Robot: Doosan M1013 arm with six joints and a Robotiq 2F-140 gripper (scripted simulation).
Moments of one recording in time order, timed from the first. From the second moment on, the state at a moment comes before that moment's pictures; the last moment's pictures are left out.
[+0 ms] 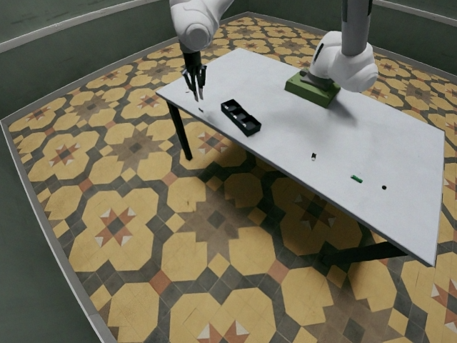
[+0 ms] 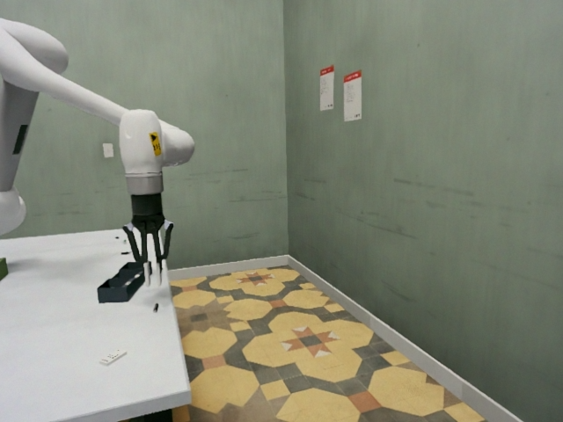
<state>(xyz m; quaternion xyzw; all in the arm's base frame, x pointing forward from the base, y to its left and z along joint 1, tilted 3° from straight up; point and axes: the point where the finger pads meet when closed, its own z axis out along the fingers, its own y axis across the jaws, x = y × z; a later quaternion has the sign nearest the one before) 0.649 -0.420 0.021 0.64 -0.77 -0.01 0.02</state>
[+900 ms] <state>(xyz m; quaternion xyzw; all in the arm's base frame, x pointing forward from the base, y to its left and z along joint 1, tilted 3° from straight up) 0.647 -0.418 -0.001 0.64 -0.77 -0.01 0.02</state>
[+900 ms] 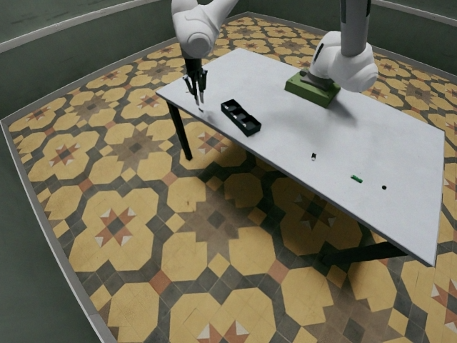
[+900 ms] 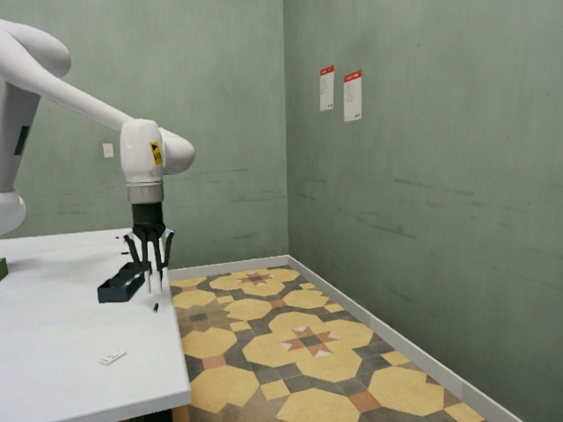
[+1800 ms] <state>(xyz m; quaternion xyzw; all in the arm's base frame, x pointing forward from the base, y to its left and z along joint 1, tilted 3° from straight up) 0.645 -0.419 -0.049 0.64 -0.77 -0.01 0.02</state>
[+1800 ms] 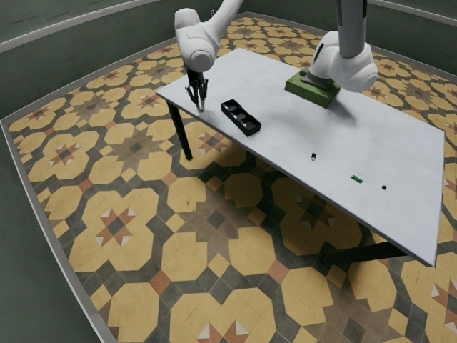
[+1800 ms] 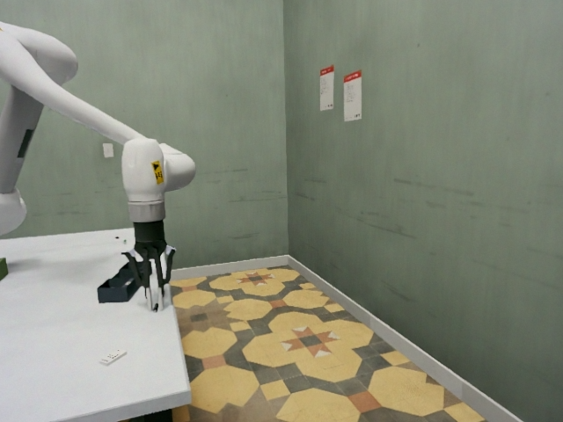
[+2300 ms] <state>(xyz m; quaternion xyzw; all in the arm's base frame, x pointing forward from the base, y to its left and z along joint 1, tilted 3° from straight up) 0.645 -0.419 -0.049 0.64 -0.77 -0.01 0.02</state>
